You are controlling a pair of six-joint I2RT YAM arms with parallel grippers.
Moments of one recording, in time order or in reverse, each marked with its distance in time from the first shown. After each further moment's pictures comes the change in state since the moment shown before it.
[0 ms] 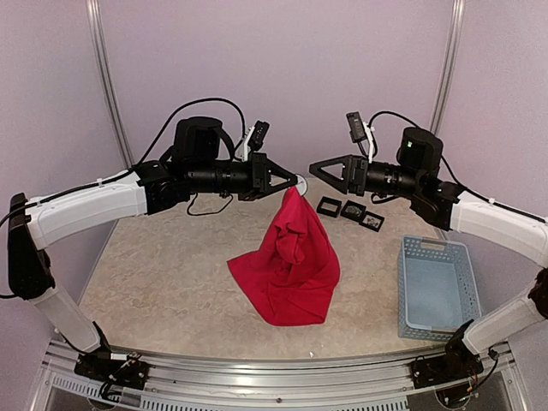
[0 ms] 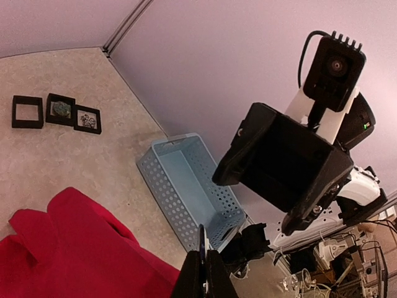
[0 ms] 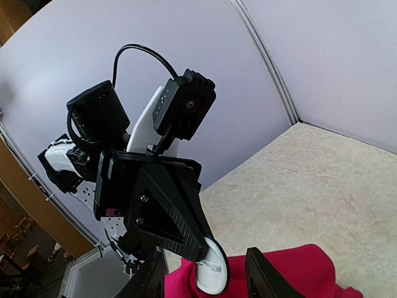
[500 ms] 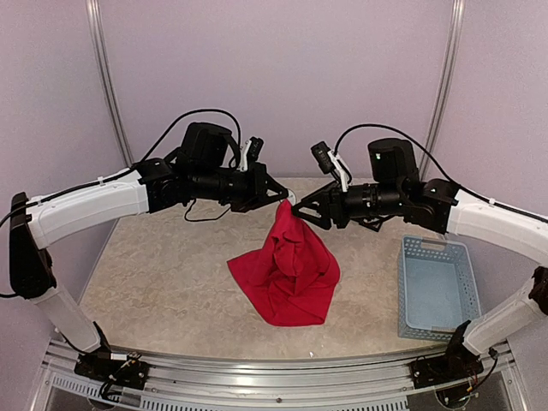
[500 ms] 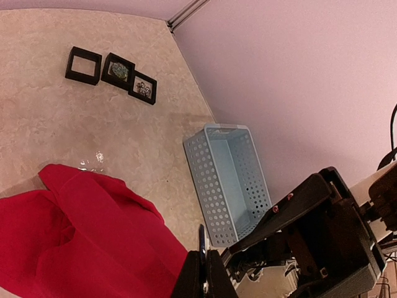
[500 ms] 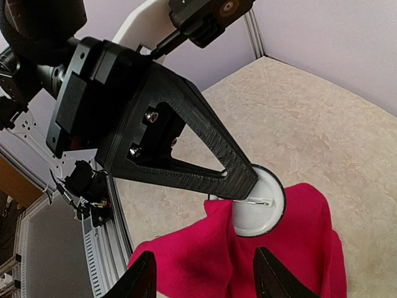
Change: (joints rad) left arm -0.014 0.011 0.029 -0.219 -0.164 -0.087; right arm 0.177 0.003 0.084 -0.454 0.280 -0.278
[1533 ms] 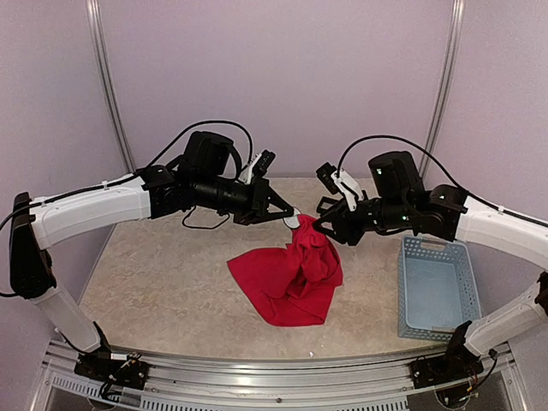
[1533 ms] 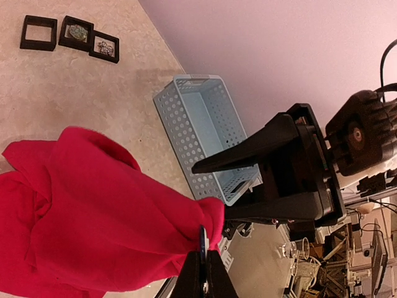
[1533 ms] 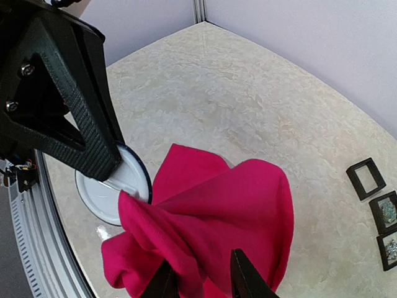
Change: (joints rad) left arm -0.002 0.002 -0.056 0.019 0.201 0.074; right arm 0.038 -0.047 -0.050 -0.180 0.297 -0.188
